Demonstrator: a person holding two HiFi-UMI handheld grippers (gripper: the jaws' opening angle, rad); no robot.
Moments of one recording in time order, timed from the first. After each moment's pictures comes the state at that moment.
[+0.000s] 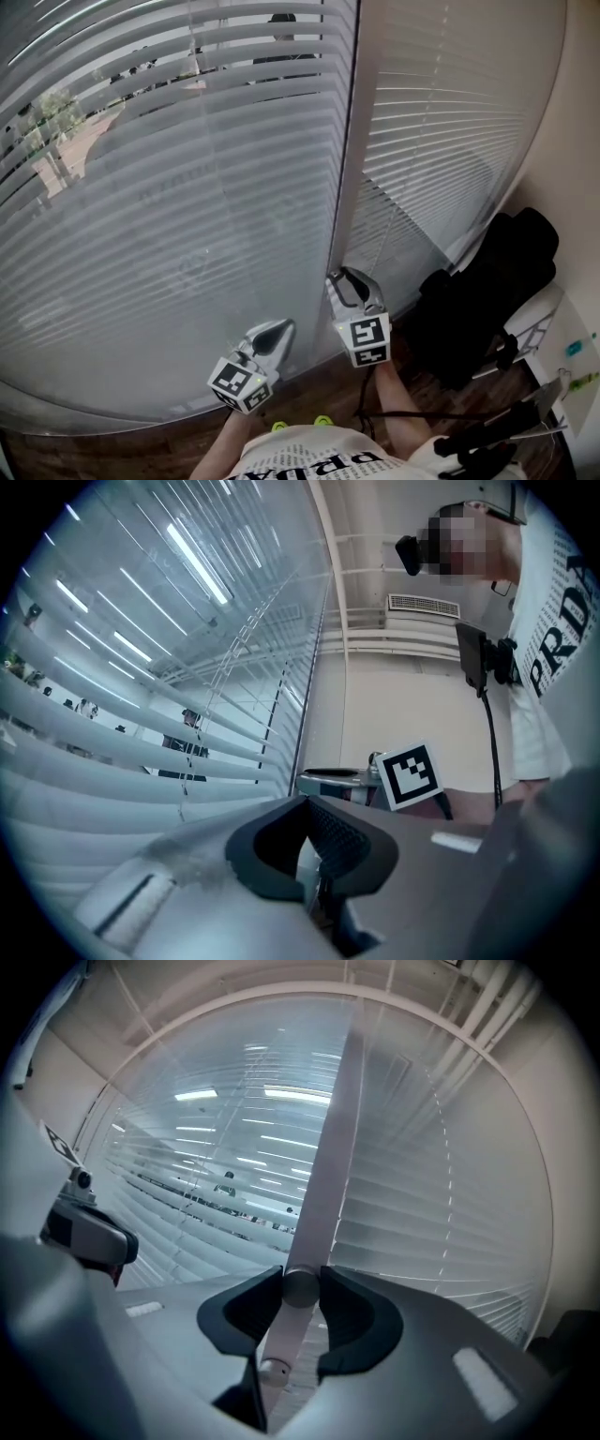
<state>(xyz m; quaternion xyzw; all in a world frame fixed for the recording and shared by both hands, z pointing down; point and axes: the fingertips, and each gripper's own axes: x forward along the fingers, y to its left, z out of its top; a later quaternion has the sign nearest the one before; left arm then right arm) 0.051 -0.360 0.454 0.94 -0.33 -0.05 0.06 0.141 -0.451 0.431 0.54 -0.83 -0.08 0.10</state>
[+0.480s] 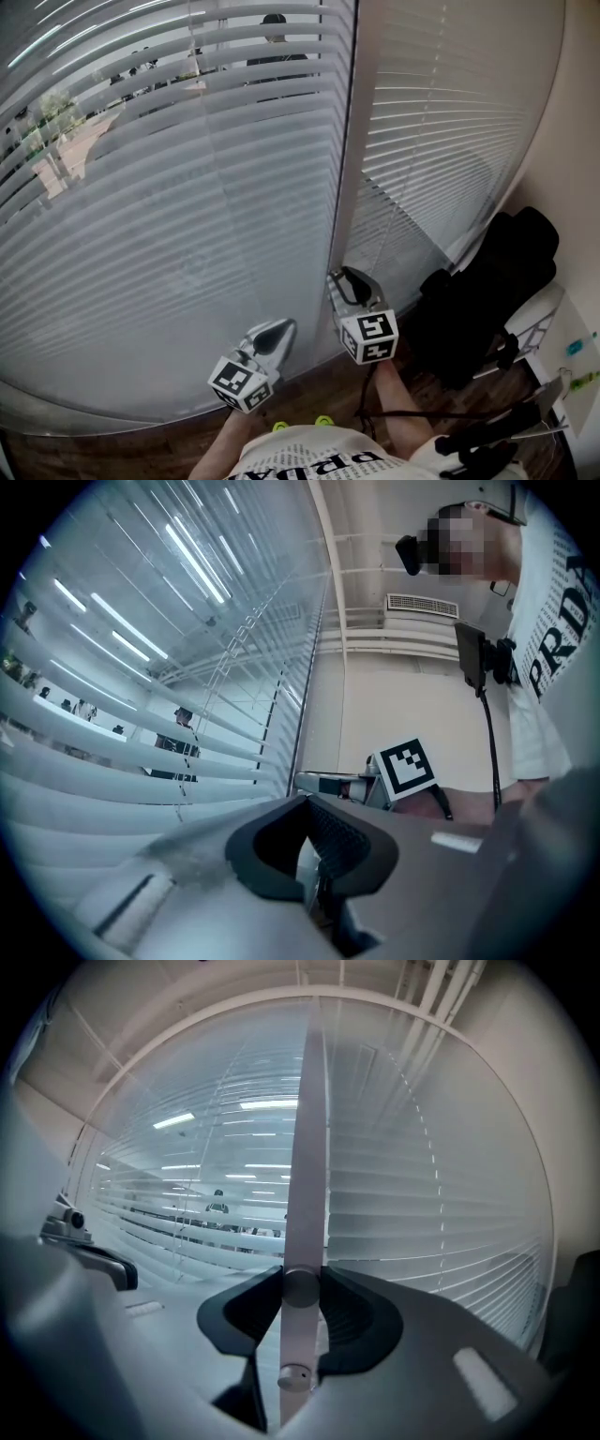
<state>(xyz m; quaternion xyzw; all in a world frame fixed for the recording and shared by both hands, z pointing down) 0.052 -0.359 0.453 0.94 -0.33 -0.05 0.06 0.147 -0.453 0.433 0.55 -0.84 -0.01 0.03</state>
